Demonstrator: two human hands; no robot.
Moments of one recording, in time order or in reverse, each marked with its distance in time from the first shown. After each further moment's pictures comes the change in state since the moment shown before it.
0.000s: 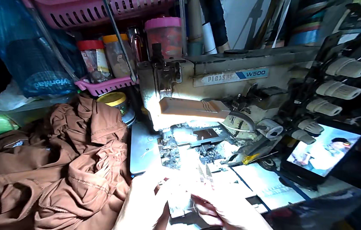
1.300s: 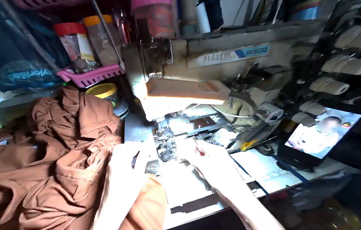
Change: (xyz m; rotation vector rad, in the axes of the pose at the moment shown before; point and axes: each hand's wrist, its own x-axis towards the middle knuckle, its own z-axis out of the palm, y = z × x) left_hand 0.013 -0.036 -0.008 0.424 0.292 0.013; right_hand 0.030 -0.006 0.000 -0.666 0.523 -0.343
